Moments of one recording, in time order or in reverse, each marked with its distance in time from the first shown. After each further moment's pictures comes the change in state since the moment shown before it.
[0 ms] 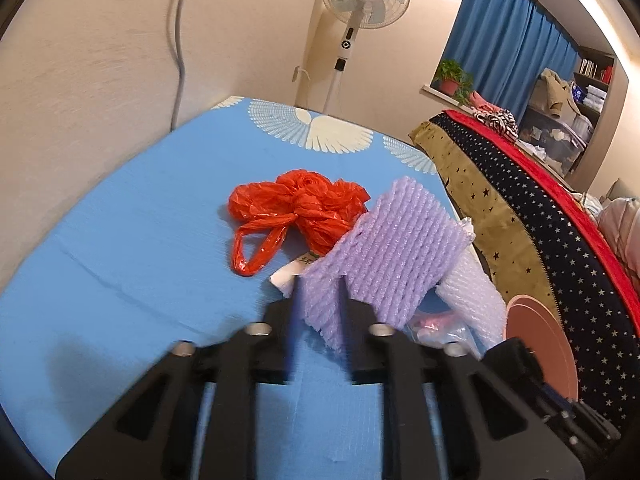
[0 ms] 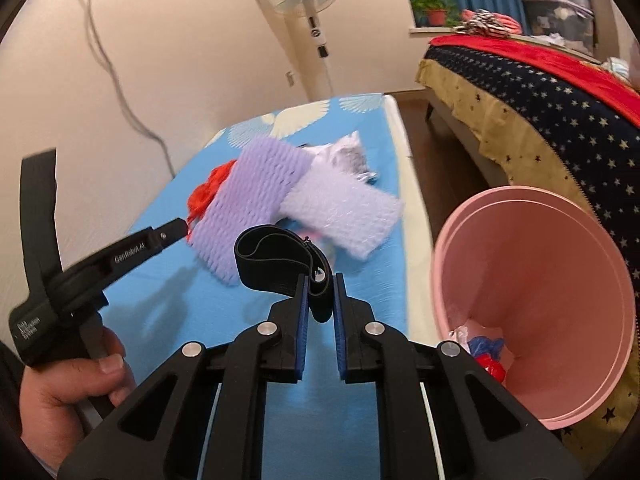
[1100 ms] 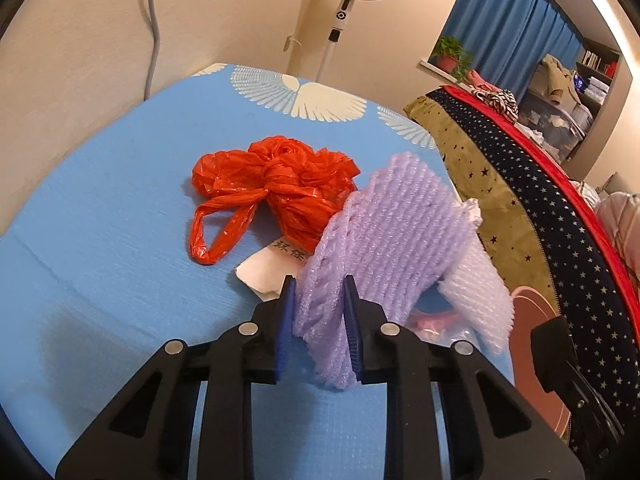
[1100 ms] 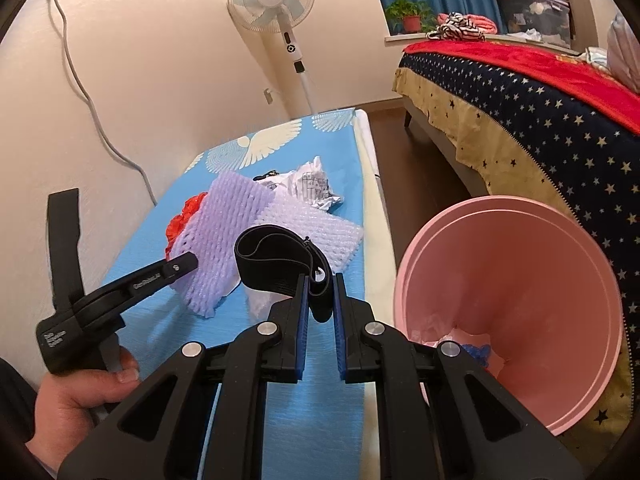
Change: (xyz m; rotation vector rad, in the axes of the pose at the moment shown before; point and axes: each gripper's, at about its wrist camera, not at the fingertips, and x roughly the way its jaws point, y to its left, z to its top) left arm 0.032 -0.006 0.002 -0.013 0.107 -0.046; right arm -0.012 -0.017 0.008 0.049 -0.049 -0.043
